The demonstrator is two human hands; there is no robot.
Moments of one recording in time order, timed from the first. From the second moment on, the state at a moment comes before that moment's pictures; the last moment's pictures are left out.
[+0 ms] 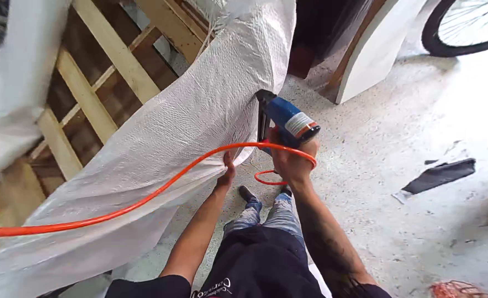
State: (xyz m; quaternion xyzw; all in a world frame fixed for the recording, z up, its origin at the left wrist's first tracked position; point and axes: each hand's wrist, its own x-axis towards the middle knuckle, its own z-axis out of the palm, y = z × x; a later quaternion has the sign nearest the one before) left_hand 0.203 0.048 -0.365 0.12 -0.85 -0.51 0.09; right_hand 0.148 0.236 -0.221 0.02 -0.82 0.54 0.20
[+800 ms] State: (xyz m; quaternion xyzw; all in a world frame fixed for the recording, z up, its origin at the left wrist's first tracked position) left_hand 0.154 0.154 -0.261 0.30 -0.51 -0.77 0.25; right_hand 0.273 0.305 -0.168 -0.01 -0.85 0.51 0.14
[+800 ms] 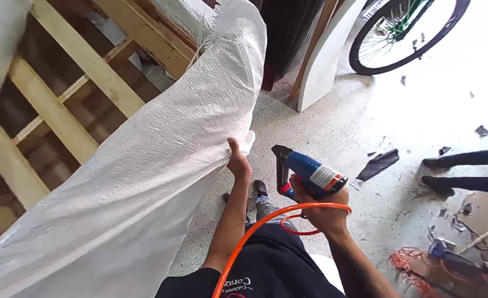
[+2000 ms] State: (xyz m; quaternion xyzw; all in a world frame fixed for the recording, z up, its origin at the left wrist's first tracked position) left_hand 0.223 0.096 -0.258 0.34 -0.55 -0.71 0.26; right_hand 0.191 0.264 -0.180 0.19 -0.86 0.45 0.16
